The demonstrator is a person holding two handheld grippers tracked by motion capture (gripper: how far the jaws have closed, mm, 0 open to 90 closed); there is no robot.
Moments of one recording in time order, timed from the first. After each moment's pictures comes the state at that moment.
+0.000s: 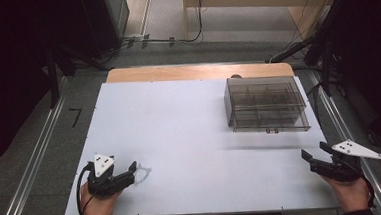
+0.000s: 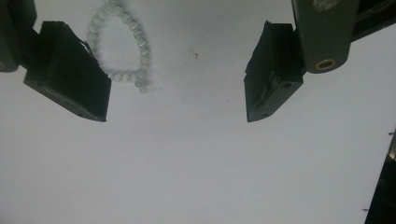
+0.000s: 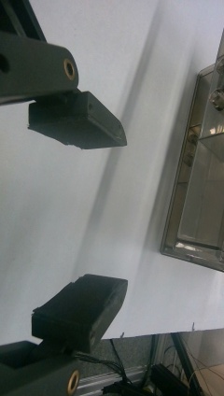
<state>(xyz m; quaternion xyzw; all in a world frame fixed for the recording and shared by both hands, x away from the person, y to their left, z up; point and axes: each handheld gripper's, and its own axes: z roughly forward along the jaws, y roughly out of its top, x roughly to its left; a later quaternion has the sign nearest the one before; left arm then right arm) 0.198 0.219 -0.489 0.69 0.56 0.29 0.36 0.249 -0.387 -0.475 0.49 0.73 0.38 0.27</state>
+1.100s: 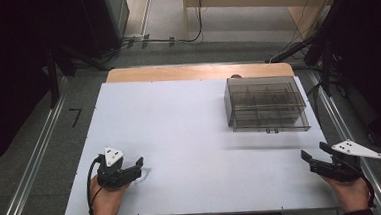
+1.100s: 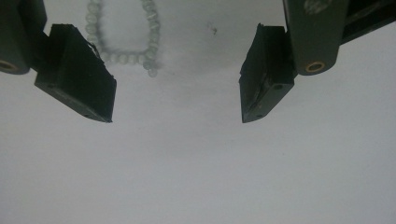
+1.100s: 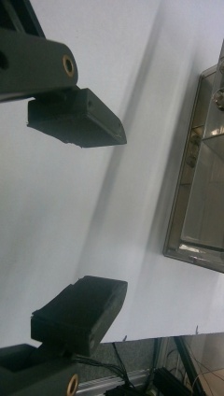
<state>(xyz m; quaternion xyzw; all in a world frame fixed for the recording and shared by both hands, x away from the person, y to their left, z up) 0.222 0.205 -0.495 0.70 0.56 0.27 0.34 0.250 -0.388 -0.476 0.49 0.74 0.38 0.26</state>
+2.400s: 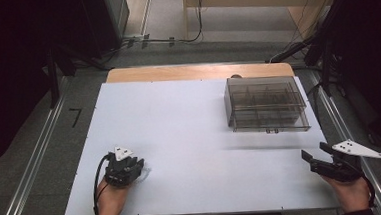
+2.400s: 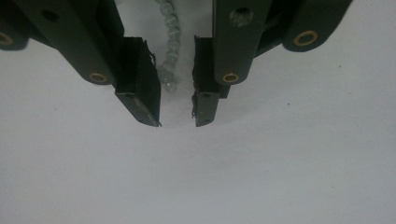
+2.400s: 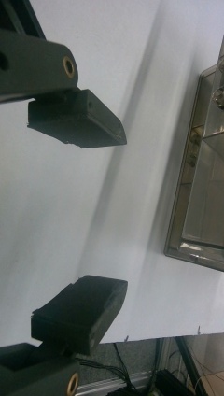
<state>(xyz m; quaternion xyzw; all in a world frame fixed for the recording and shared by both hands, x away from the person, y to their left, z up) 0.234 0.196 -0.507 0.73 0.57 0.21 0.31 0.250 -0.389 -0.476 0.50 0.73 0.38 0.26</state>
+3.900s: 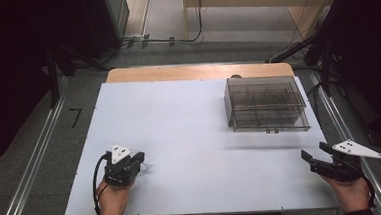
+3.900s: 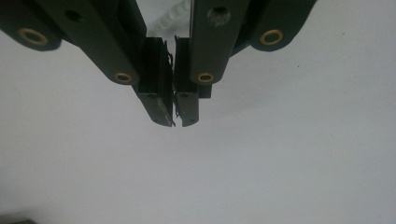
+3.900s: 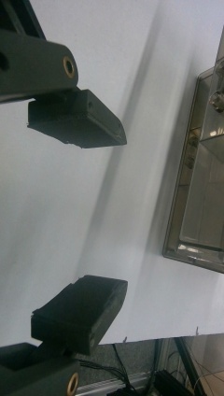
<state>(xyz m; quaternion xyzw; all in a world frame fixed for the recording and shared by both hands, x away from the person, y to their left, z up) 0.223 0.187 -0.482 0.71 0.54 0.24 0.38 0.249 -0.388 -0.475 0.50 0.73 0.38 0.26</state>
